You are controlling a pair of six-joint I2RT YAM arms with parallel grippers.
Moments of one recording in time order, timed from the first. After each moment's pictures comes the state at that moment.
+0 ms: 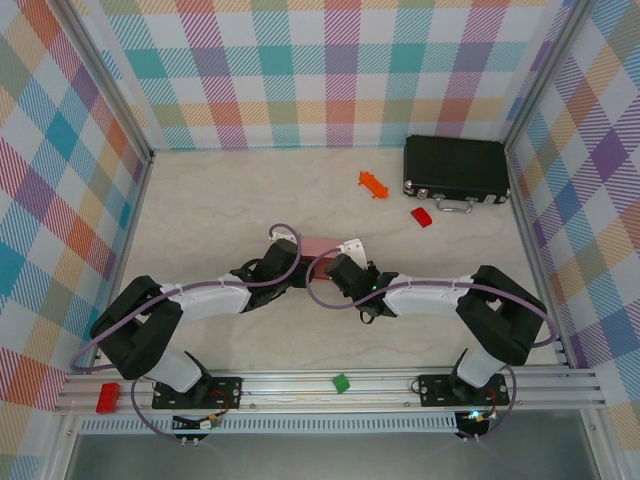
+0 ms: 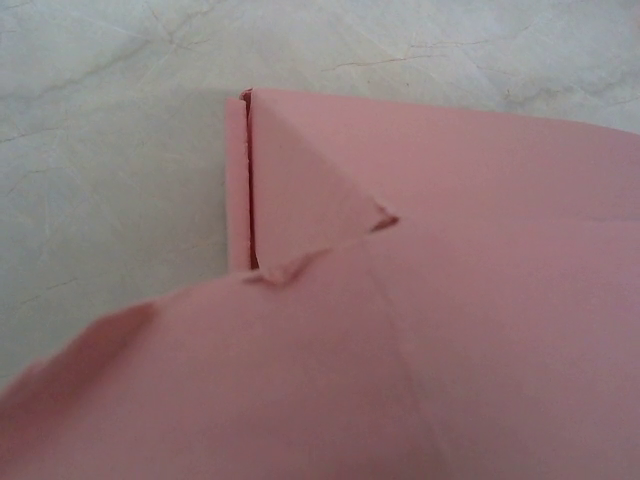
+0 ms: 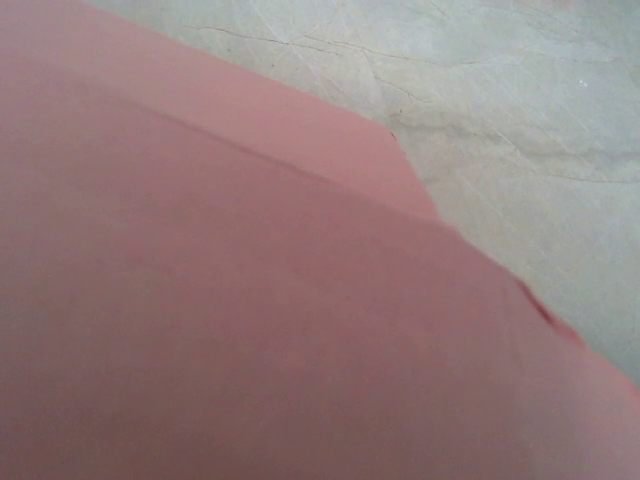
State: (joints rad) left arm -0.73 1.49 0.67 0.06 -0.18 -0.56; right arm 0.97 1.61 0.79 -0.13 0.60 0.44
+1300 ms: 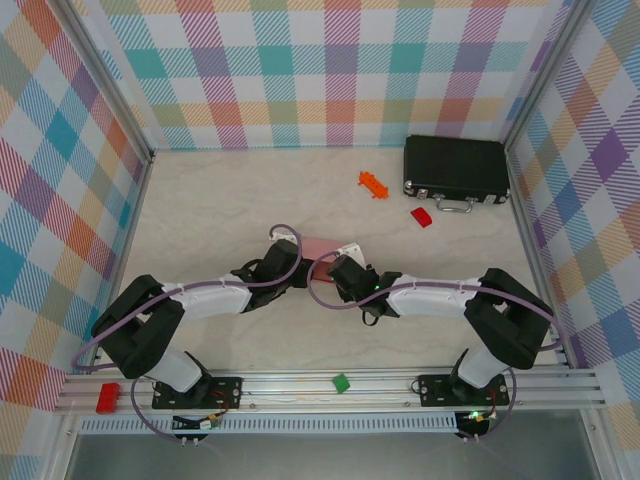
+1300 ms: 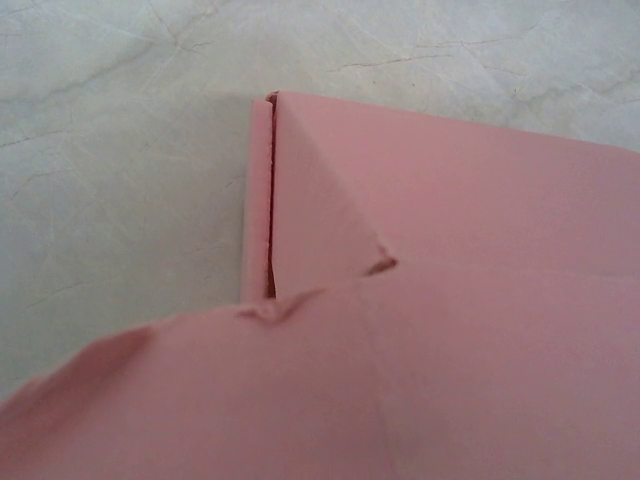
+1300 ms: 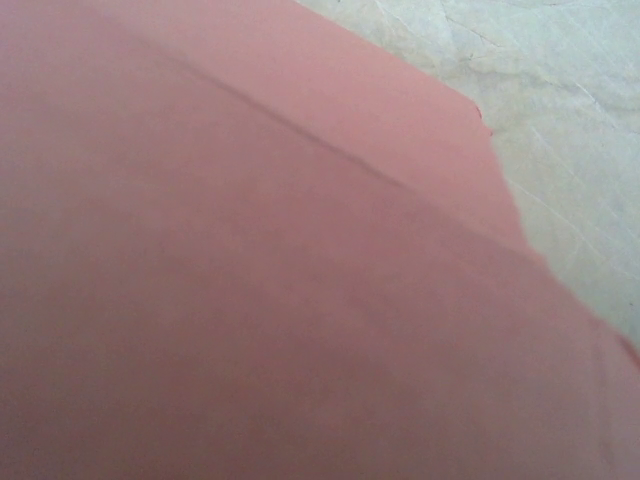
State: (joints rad) left arm -0.73 1.50 0.67 0.07 -0.19 -0.56; right arm 0.97 1.57 0.79 -0.21 0.47 0.44
